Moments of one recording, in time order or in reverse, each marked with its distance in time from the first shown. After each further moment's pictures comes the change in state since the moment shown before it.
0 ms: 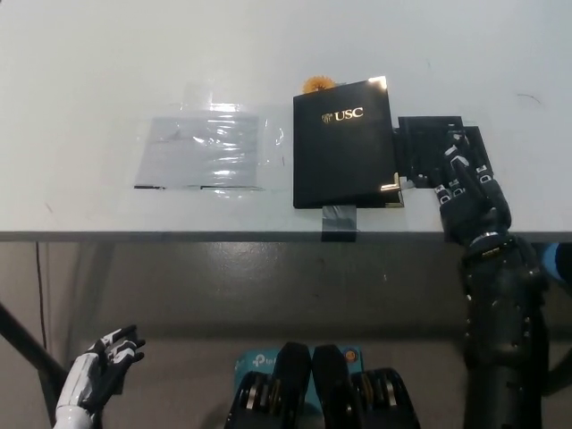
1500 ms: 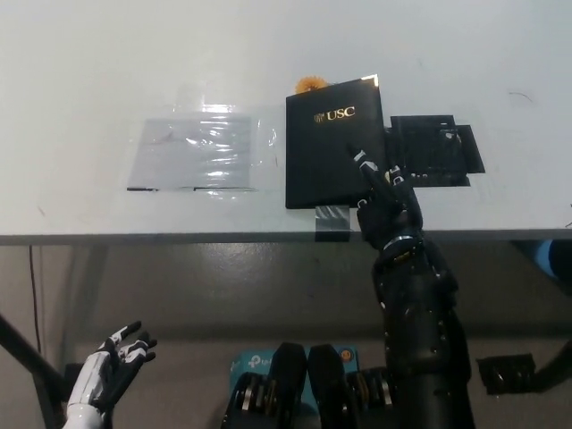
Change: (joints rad) left_arm -0.005 -0.008 -0.028 0.000 0.006 0.008 -0.001; right_arm -0.009 0.144 0.167 0.068 -0.020 -0.095 -0.022
